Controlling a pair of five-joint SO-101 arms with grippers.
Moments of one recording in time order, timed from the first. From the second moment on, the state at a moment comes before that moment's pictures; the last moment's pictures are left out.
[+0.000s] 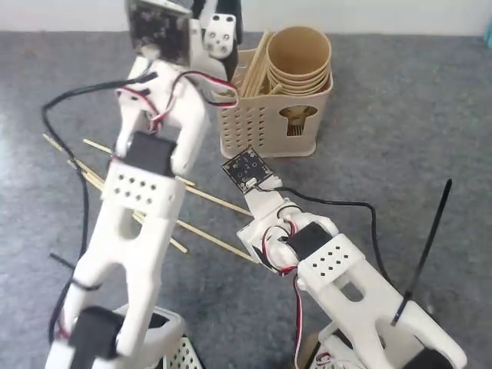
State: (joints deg) left arm 12.7 -16.2 7.4 13.1 1.7; right arm -41.0 -35.3 55.9 47.5 0.1
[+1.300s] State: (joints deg) left arm -48.7 -45.0 12.7 61.5 4.4; right arm -53.0 -11.2 43.2 43.5 0.6
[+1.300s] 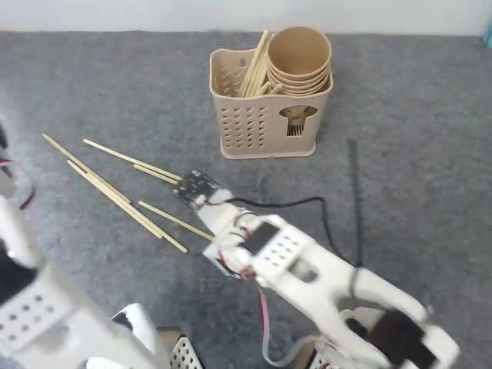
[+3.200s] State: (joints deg) left arm -38.5 -21.6 57.3 28.7 27.5; right arm -28.4 -35.3 27.1 -4.9 1.4
